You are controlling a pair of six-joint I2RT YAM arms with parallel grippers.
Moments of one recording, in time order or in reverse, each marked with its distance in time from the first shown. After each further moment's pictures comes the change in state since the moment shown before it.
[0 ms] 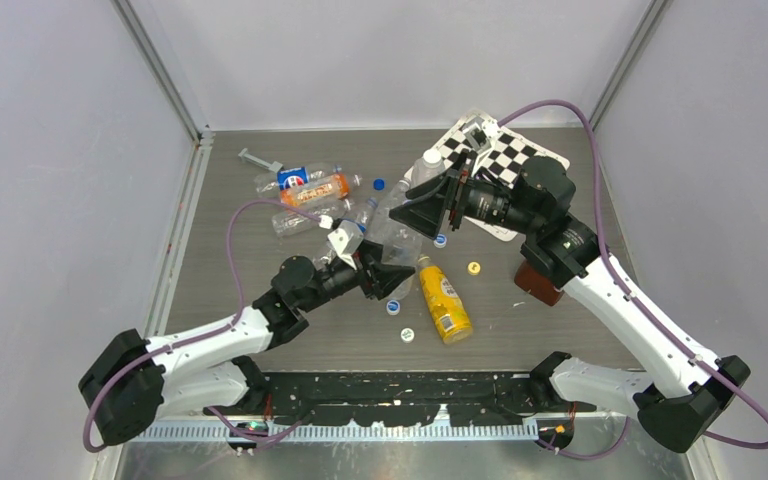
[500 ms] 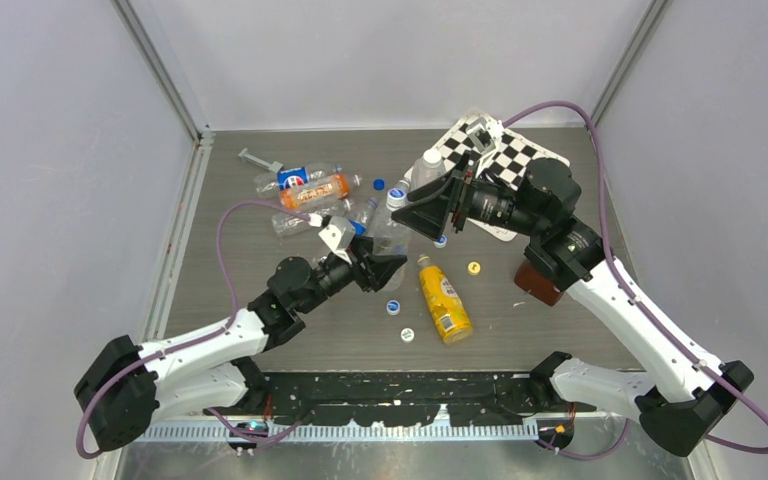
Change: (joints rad) left arm -0.003 -0.042 -0.001 -0.041 -0.124 0.023; right arm -0.006 -0.017 0.000 -0.002 0.001 0.013
